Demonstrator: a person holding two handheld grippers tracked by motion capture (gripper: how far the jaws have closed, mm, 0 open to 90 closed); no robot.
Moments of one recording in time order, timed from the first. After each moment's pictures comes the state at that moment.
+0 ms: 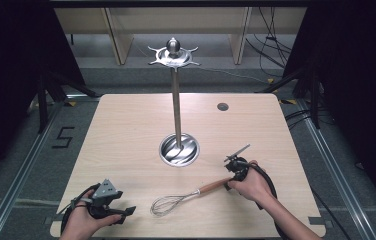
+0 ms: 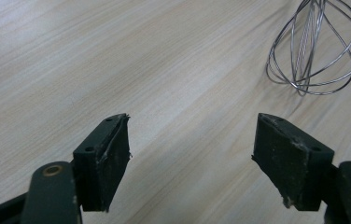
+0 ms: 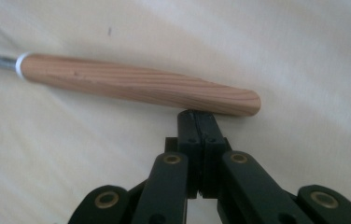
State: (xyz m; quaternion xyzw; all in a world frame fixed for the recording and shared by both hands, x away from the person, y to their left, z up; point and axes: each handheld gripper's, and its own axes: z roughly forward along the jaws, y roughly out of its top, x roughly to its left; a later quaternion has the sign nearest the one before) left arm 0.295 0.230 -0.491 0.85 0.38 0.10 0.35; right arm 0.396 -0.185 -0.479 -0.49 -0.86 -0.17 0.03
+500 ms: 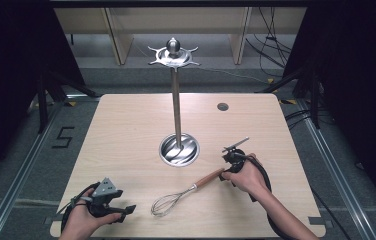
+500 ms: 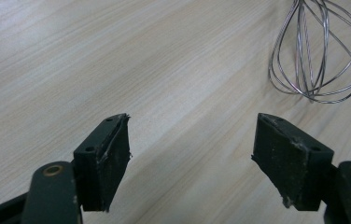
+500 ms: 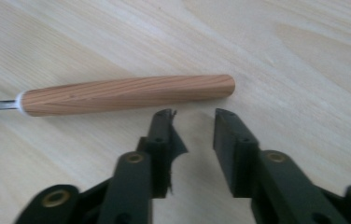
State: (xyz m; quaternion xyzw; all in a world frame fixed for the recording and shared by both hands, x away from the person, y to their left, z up) left arm 0.299 0.230 -0.491 0.85 0.39 0.10 0.35; right arm 0.410 -0.178 -0.469 -0.53 -0.83 -0.18 -0.01
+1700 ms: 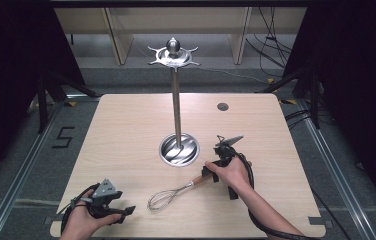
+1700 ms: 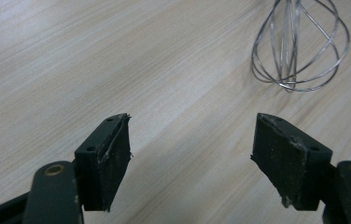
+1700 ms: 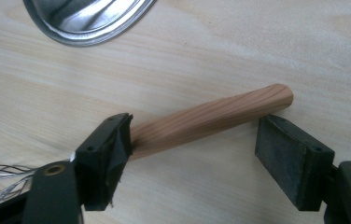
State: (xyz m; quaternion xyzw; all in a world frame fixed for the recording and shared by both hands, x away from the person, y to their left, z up) left arm 0.296 0.231 -0.494 0.85 0.39 0.10 0.35; right arm 0.428 -0.146 -0.478 -0.63 -0.75 -0.21 0.05
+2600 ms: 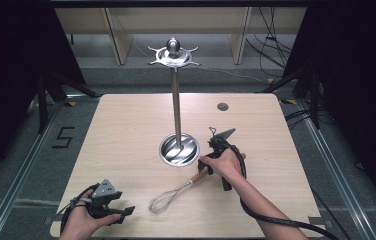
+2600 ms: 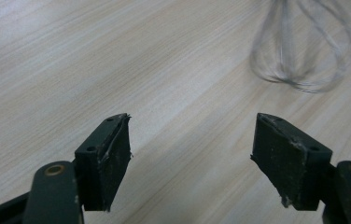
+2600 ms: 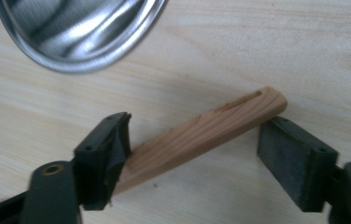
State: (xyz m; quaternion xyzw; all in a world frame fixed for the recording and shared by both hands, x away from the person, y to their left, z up) left arm 0.295 0.232 -0.494 0.84 0.39 0.10 0.35; right arm 0.454 -0.130 -0.479 -0.64 -0.75 -0.16 0.05
